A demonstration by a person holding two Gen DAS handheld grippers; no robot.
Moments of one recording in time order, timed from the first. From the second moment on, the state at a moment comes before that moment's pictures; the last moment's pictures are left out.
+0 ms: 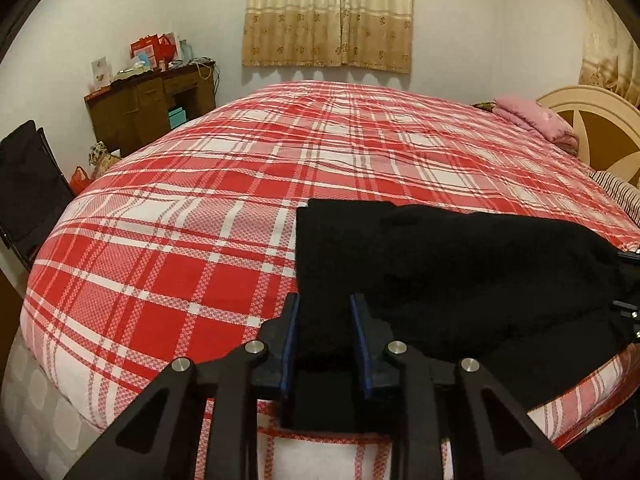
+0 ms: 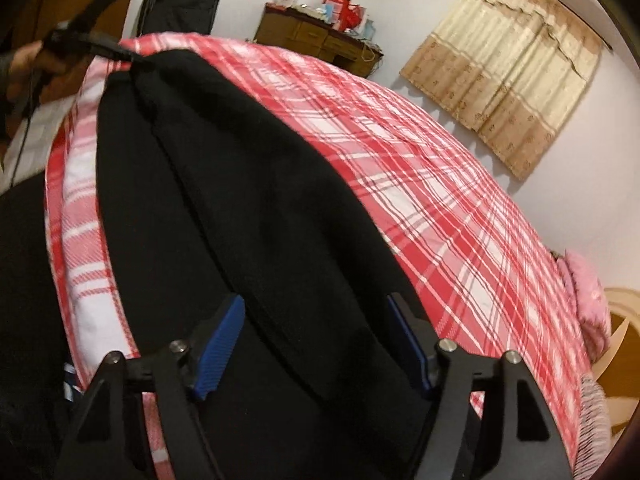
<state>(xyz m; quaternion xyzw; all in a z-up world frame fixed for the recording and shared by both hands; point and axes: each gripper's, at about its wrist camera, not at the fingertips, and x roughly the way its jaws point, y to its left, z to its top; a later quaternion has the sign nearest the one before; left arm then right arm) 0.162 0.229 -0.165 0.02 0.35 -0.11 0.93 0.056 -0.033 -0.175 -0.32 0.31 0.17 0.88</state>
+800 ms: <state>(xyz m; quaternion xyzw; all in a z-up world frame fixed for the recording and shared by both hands) 0.166 0.232 -0.153 0.00 0.36 -0.11 0.93 0.062 -0.006 -0.188 -0.34 0.31 0.18 0.87</state>
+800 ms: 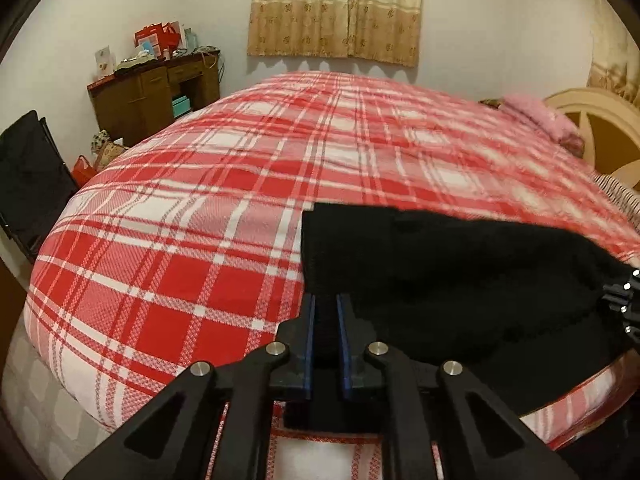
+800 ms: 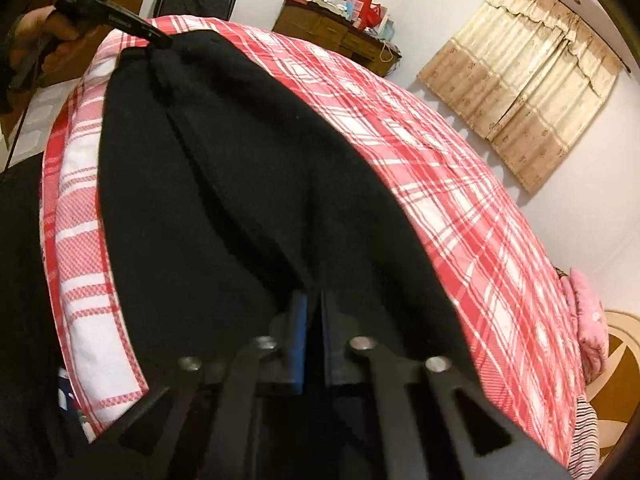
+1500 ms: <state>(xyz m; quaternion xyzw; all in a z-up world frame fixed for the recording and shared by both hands) 0.142 0.265 -0.159 -0.07 0.40 -0.14 0.90 0.014 0.001 -0.171 -0.31 0.32 0.24 0.86</state>
